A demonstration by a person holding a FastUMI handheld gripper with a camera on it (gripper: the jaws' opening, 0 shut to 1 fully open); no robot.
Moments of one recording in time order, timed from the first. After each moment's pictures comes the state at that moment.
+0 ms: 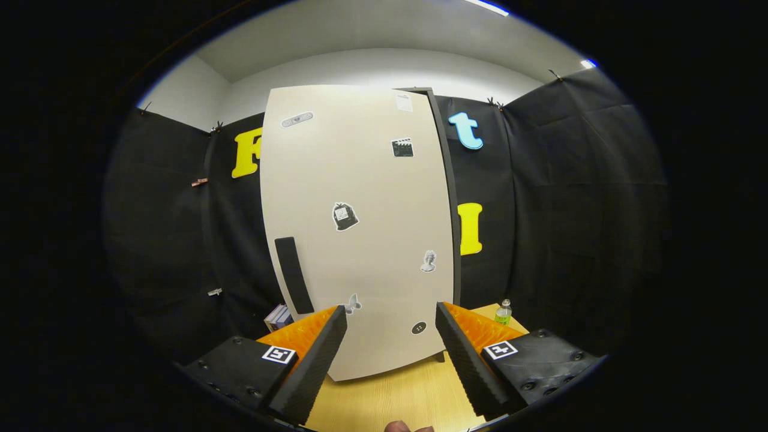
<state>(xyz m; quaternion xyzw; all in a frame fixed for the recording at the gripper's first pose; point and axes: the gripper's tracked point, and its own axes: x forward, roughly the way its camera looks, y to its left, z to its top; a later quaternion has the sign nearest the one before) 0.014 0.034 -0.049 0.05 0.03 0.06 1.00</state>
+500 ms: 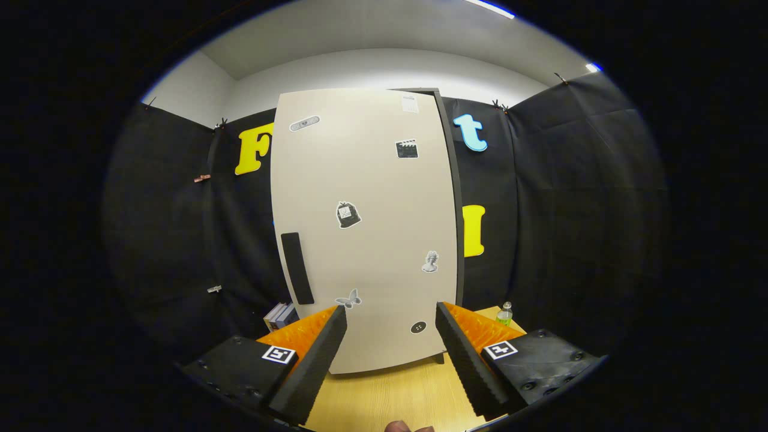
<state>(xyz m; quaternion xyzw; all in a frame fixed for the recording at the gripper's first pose) 0.018 0.041 -0.050 0.04 0.03 0.06 1.00</state>
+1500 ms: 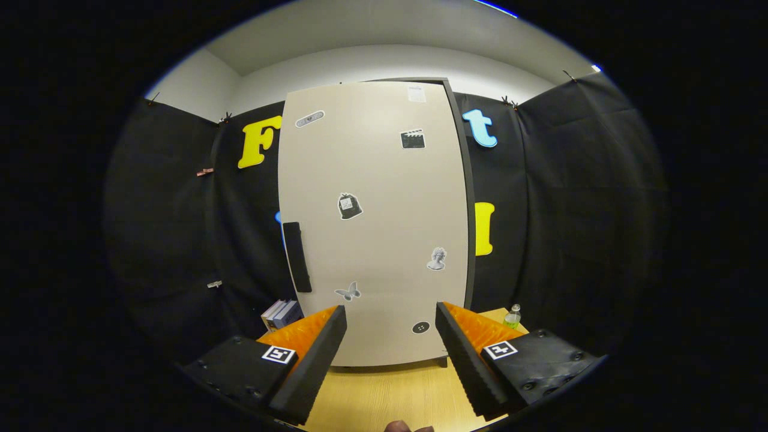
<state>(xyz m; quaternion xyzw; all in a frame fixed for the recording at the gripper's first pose) 0.050 0.047 -0.064 0.03 0.04 0.09 0.99</state>
